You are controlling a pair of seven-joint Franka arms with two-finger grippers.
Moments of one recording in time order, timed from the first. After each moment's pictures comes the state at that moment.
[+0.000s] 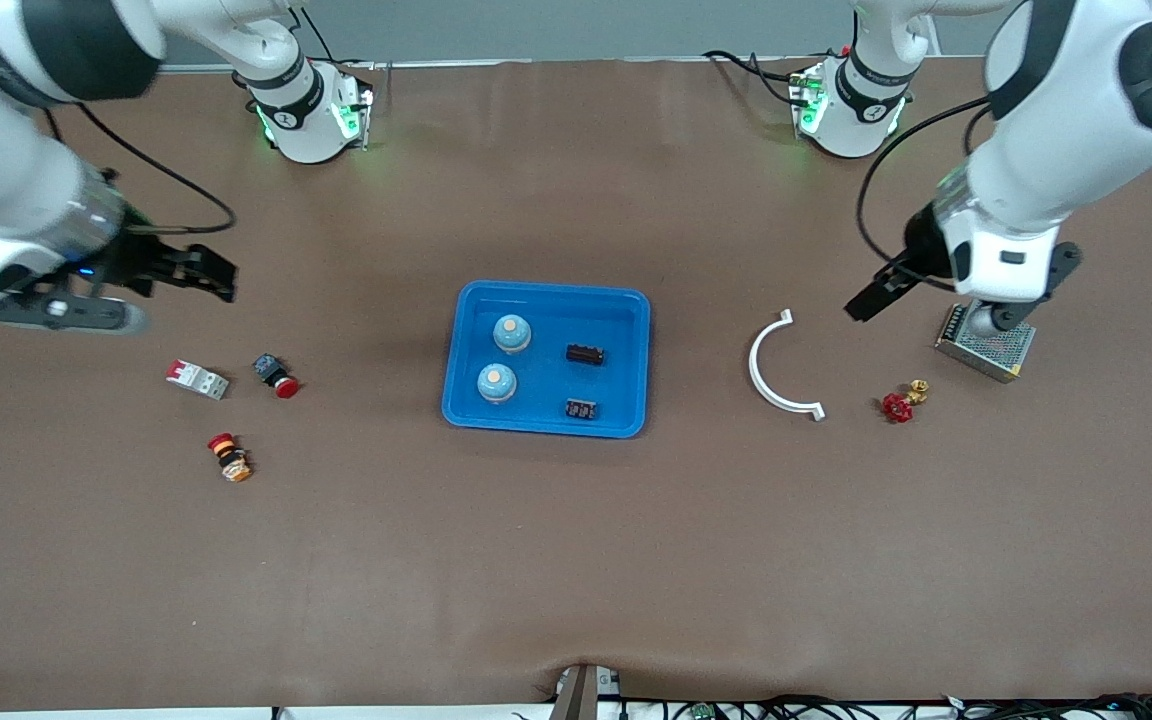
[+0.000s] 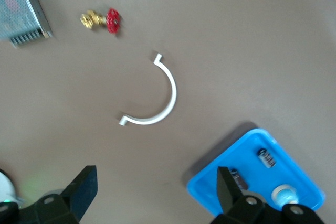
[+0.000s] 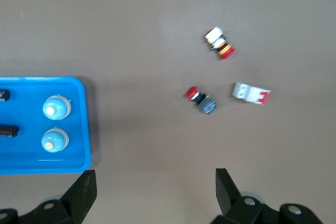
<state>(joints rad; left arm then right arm) -0.06 0.03 -0.26 -1.80 -0.11 1.82 -1.05 0.28 0.08 -0.05 -1.62 0.00 1.60 0.30</state>
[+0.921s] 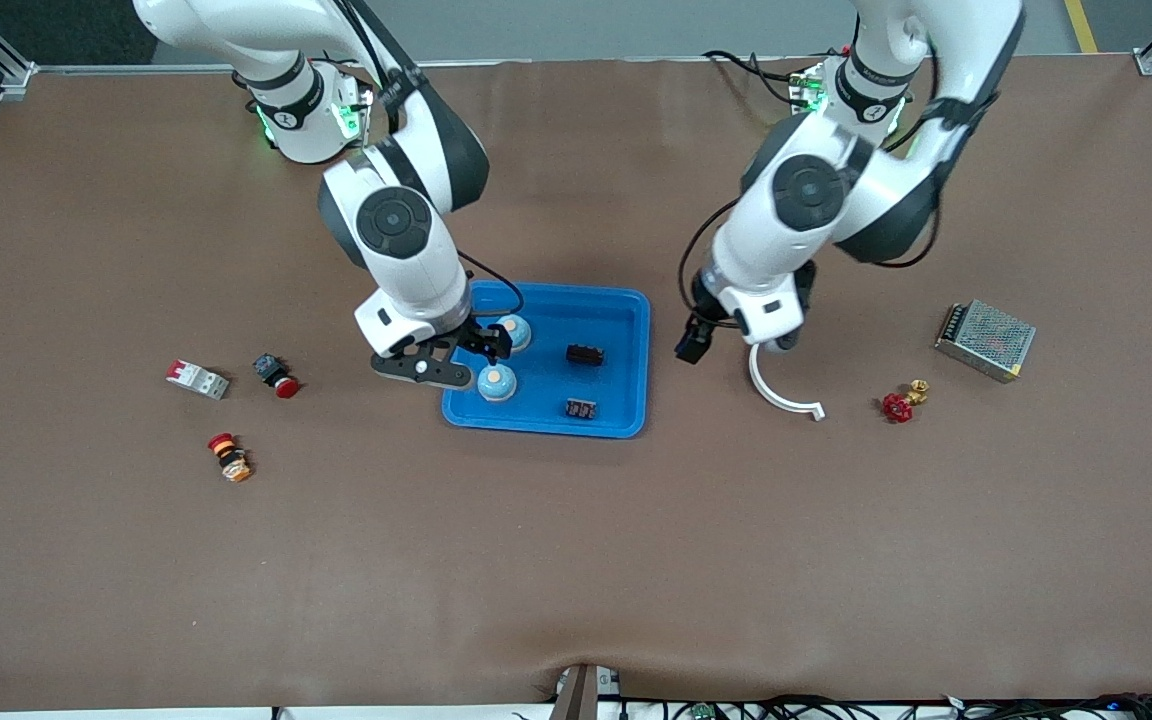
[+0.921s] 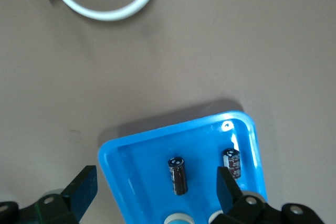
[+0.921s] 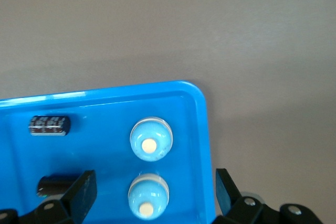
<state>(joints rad) -0.22 0.33 -0.44 -1.88 0.00 2.23 -1.87 0.64 0.41 -0.06 -1.78 0.01 2.21 0.76</state>
